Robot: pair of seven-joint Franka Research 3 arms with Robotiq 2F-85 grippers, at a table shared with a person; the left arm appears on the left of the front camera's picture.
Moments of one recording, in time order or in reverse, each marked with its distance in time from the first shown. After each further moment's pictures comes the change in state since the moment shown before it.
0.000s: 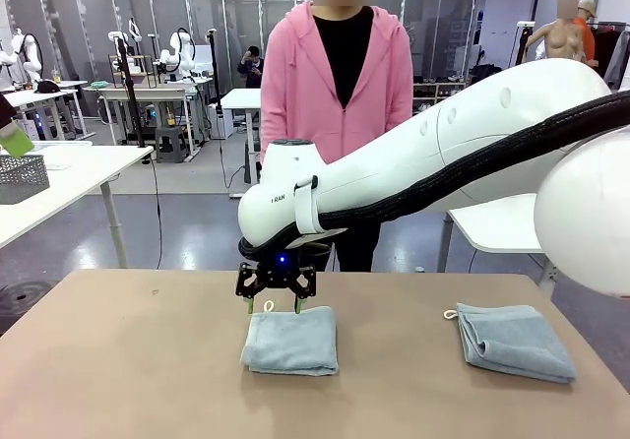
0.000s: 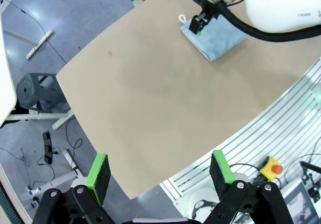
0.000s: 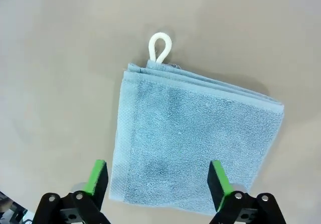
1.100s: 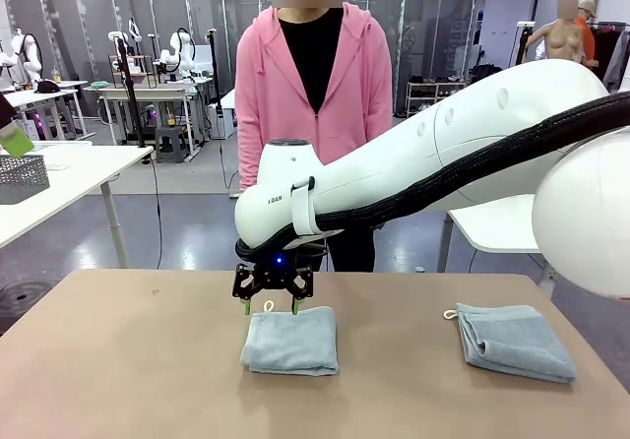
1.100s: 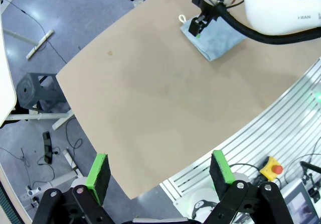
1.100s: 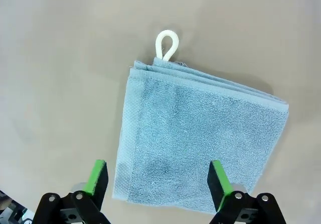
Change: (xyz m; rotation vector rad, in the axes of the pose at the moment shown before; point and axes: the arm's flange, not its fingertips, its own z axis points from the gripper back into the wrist) left arm 0.000 0.000 0.000 0.000 0.000 0.000; right arm -0.002 0.005 -0.001 0.001 0.001 0.008
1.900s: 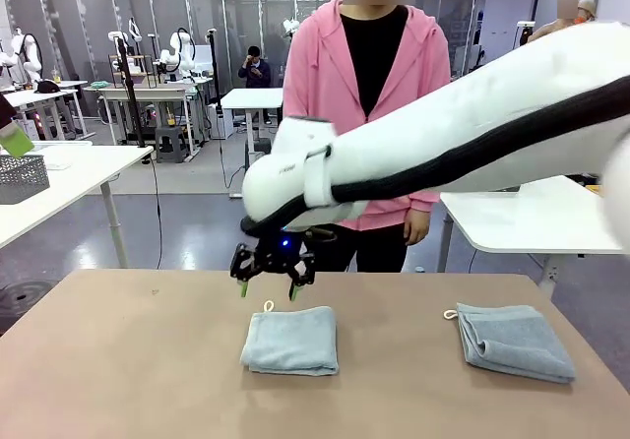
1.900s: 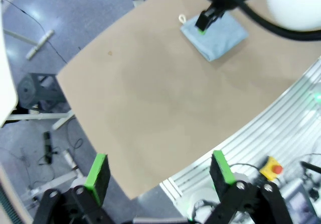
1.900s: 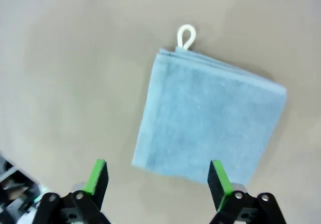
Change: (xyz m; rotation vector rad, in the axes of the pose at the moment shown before) left arm 0.000 0.000 0.000 0.000 0.000 0.000; right arm -0.026 -0.013 0.058 0.128 -0.039 0.021
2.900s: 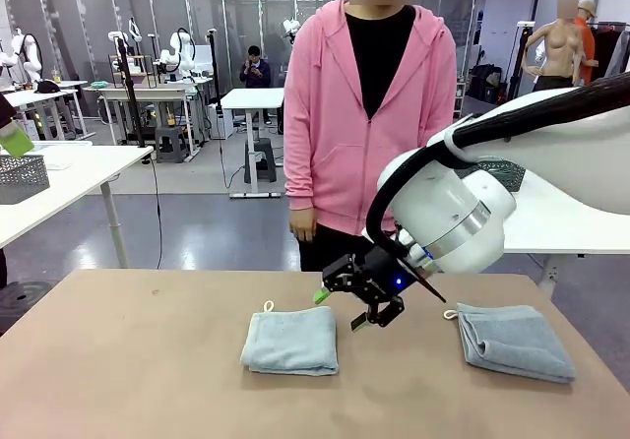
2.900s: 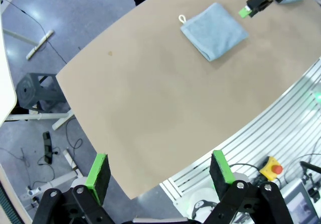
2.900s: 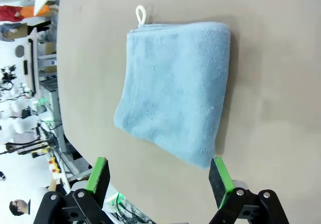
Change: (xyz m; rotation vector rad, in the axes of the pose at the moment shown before) left arm 0.000 0.000 0.000 0.000 -0.001 0.000; right arm -0.066 -0.193 -0.017 0.518 -0.079 -0.194
